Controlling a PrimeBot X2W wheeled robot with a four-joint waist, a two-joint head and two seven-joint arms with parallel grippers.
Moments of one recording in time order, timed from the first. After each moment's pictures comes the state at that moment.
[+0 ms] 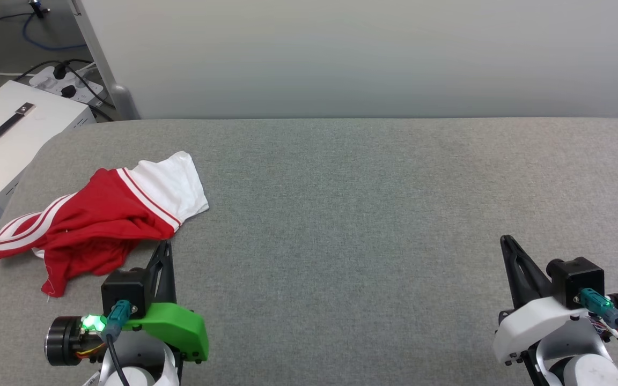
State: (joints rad) left arm -0.01 0.06 0.00 0.00 -0.01 0.00 0.00; right arm -0.01 -0.05 0.00 0.00 0.01 0.13 0.00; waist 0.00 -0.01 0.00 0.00
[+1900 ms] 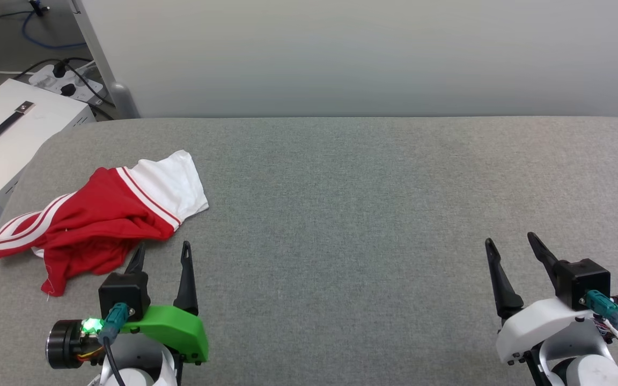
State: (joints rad) left arm -0.01 0.06 0.00 0.02 -0.03 0.00 -0.02; right arm -0.01 -0.05 -0.01 0.02 0.02 0.13 -0.02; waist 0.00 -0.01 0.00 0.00
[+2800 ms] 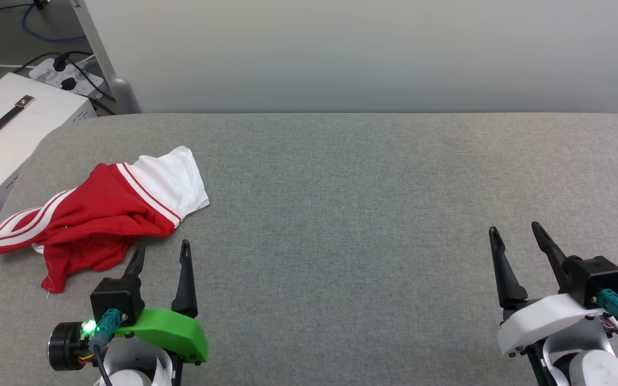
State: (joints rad) left arm -0.01 0.06 0.01 0.04 -0.09 -0.02 -0.08; right arm -0.02 -0.05 -0.01 0.01 0.08 0.13 -0.08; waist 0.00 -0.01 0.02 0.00
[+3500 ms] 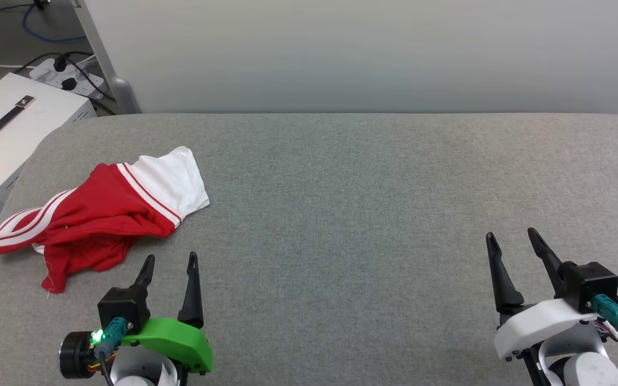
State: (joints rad) left arm -0.01 0.06 0.00 0.12 -0.12 -0.05 -0.12; right arm -0.03 -0.05 -0.01 0.07 0.08 0.13 -0.12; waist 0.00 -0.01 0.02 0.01
